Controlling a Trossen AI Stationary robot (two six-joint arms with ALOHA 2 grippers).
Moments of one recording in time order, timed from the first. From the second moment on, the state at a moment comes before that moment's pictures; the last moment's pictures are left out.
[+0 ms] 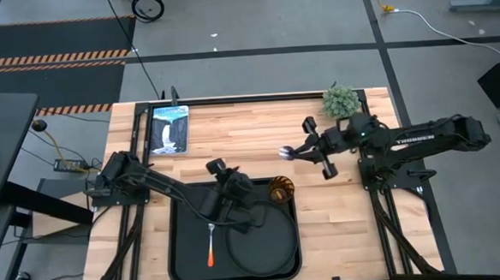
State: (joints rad) left arm -0.42 1.92 1.71 -1.21 -1.02 -0.69; right arm -0.13 0.95 0.48 0.65 -0.42 -0.04
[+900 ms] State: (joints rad) left arm -0.02 1.95 1.86 -0.15 0.09 0.13; right arm -0.07 0.95 0.49 1.31 -0.58 0.20
